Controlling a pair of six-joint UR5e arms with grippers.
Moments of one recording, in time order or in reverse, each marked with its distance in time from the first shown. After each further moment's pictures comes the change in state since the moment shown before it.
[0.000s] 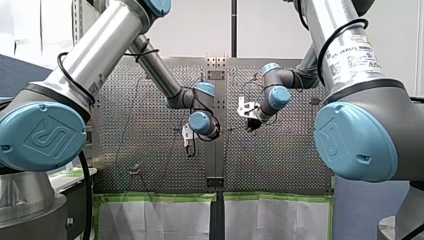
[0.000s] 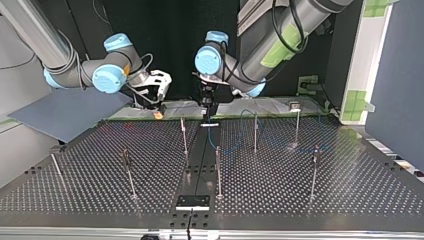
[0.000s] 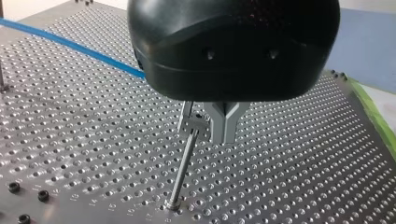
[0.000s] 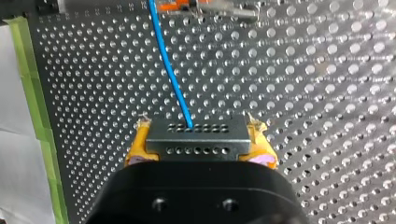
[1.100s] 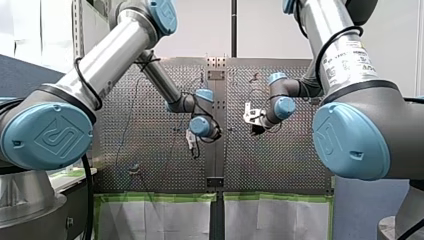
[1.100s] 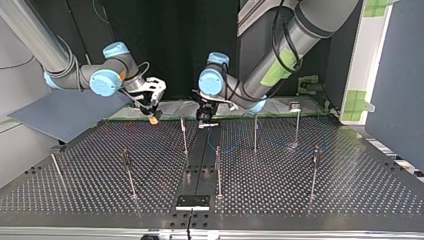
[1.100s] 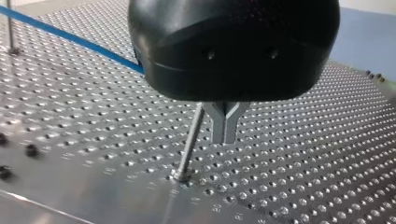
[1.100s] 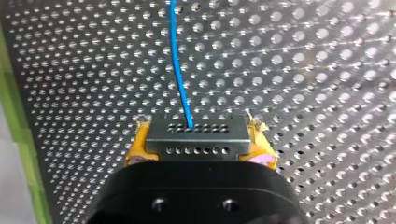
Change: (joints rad) left arm 0.066 -0.114 0.154 0.002 0.121 -0.061; right arm -0.059 0.064 -0.005 -0.125 -0.059 0.029
